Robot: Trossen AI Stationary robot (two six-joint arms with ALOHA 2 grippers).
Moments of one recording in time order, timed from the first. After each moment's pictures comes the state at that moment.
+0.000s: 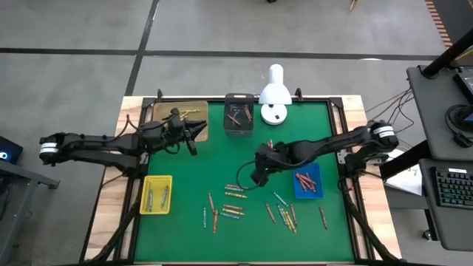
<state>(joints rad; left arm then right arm) 0.13 0.86 0.47 0.36 -0.35 -0.09 0.11 1.65 1.20 -0.66 0.22 0.77</state>
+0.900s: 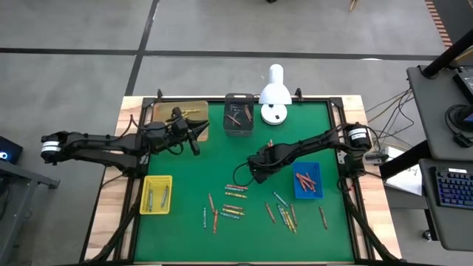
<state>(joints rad) 0.14 0.91 0.48 0.38 -0.38 0.02 0.03 1.91 1.22 -0.84 0.16 1.00</state>
